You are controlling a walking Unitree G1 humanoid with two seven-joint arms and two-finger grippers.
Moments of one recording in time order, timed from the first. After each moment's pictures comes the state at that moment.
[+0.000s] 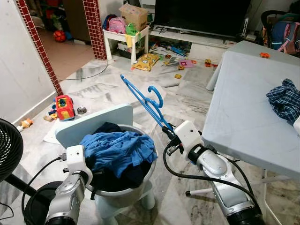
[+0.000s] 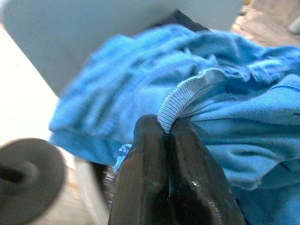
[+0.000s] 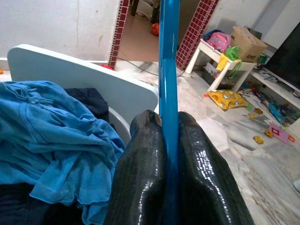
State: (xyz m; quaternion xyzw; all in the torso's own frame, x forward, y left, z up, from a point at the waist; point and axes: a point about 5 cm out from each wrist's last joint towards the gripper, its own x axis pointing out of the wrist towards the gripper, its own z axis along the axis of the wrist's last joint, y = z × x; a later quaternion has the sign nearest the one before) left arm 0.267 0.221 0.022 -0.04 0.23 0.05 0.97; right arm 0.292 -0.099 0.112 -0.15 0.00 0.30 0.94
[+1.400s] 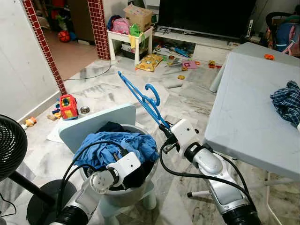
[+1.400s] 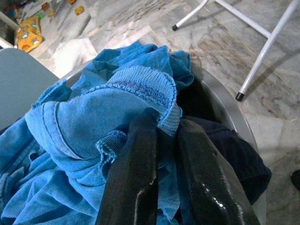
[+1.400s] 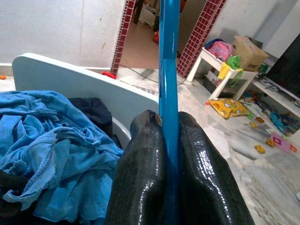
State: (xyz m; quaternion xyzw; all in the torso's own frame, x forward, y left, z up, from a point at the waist) left arm 0.276 0.124 0.017 0.30 0.16 -0.35 0.87; right arm 0.296 -0.092 0.114 -0.15 -0.02 0.30 0.94
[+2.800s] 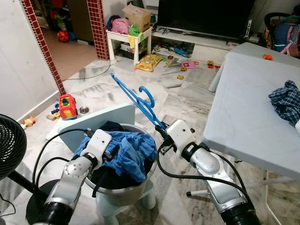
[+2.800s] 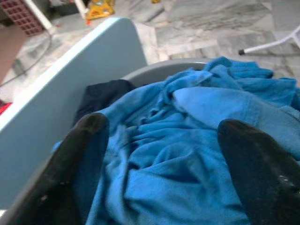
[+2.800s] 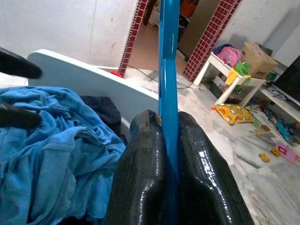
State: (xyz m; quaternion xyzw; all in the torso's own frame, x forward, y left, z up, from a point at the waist) left arm 0.305 0.176 0.054 0.18 0.18 -0.19 0.95; right arm 0.293 -0.086 0.112 -0.17 -0.02 0.32 0.93
